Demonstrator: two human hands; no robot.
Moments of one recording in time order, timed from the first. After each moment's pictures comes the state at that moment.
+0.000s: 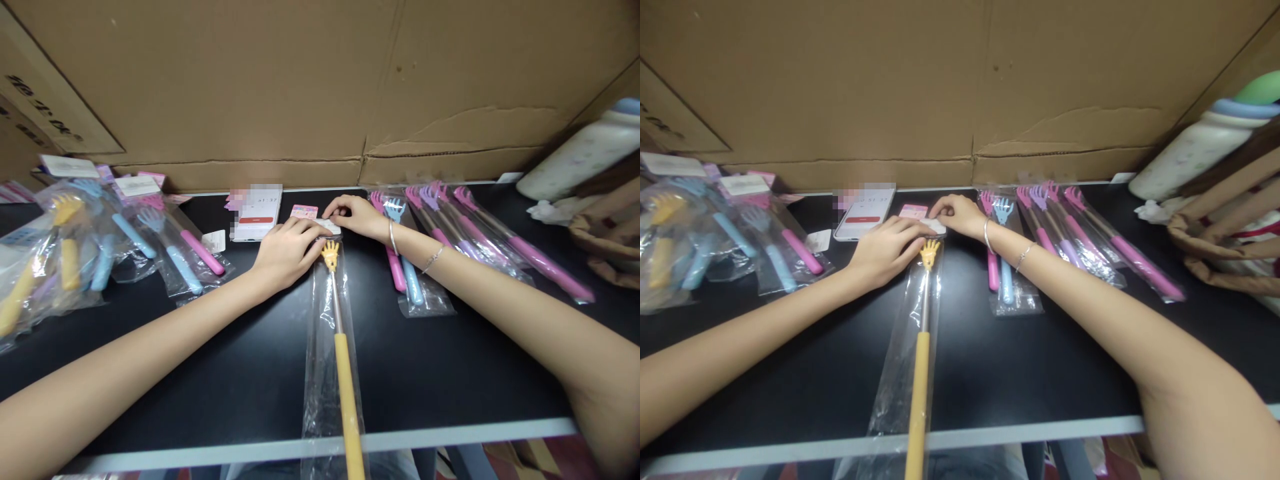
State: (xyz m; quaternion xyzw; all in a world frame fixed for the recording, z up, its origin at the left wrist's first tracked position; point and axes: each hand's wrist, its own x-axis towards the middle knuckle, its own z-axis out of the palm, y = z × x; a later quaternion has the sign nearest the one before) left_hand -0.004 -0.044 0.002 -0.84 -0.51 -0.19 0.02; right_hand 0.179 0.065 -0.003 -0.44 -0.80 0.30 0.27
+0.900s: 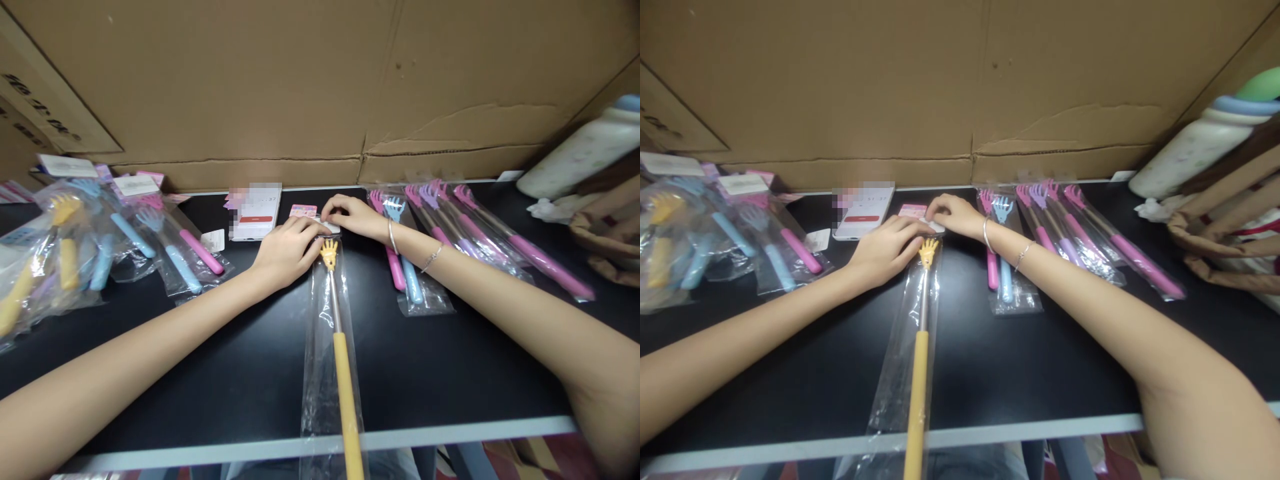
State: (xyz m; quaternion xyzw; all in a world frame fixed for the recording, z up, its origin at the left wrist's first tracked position) left_hand -0.005 -0.043 0.000 -0.84 -0.50 -0.20 -0.01; right_hand 0.179 0.066 -0.004 -0.36 -0.84 0.30 0.27
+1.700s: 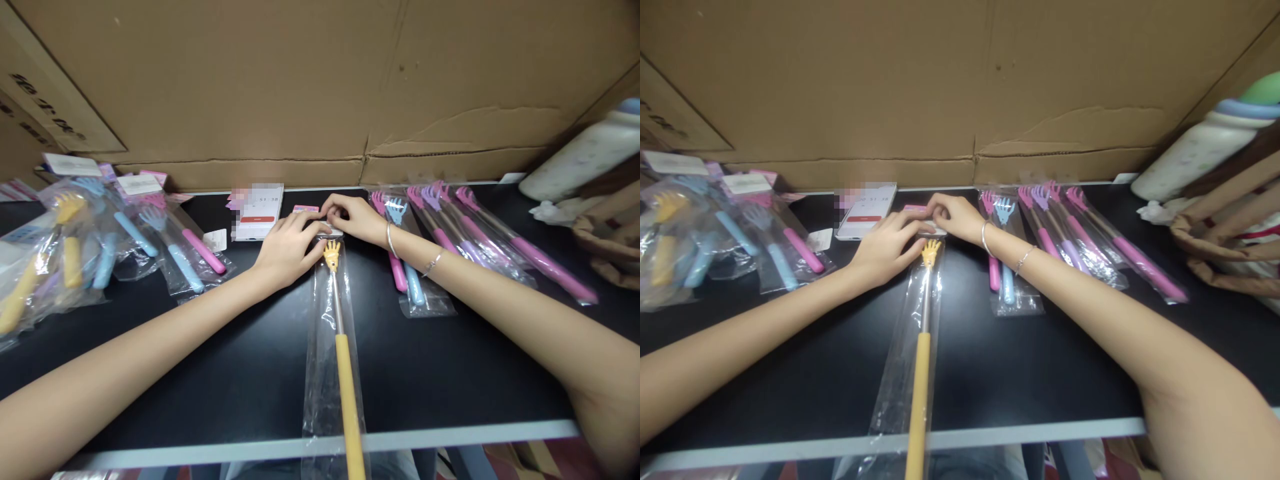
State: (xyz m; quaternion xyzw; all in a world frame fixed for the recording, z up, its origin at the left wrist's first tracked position) left_hand -0.006 -0.041 -0.004 -0.84 -0.50 -0.23 0.02; right_hand 0.175 0.052 -0.001 -0.37 -0.84 0.27 0.28
